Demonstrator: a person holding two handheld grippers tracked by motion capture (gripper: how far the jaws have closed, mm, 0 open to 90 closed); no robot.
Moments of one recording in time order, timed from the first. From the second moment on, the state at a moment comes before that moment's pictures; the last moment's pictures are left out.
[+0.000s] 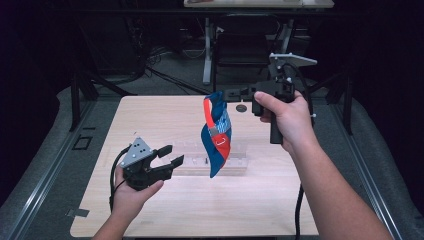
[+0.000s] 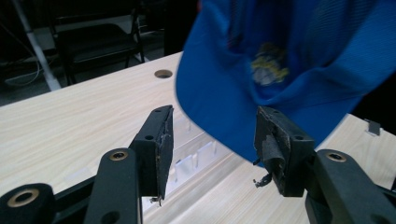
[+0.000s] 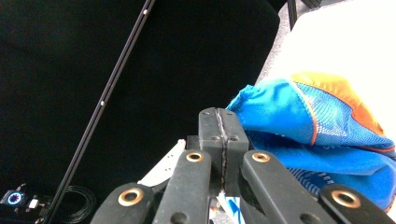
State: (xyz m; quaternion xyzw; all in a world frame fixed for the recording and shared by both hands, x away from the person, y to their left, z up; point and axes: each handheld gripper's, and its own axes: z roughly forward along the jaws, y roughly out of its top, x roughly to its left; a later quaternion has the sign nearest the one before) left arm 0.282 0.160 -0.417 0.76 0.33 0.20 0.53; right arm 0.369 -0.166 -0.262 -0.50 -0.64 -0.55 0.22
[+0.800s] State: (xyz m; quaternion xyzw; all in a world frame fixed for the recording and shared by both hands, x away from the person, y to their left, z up) left arm 0.288 0.105 -0.420 0.79 0.29 0.19 0.51; right arm 0.401 -0.134 -0.263 -0.52 -0.61 -0.56 0.21
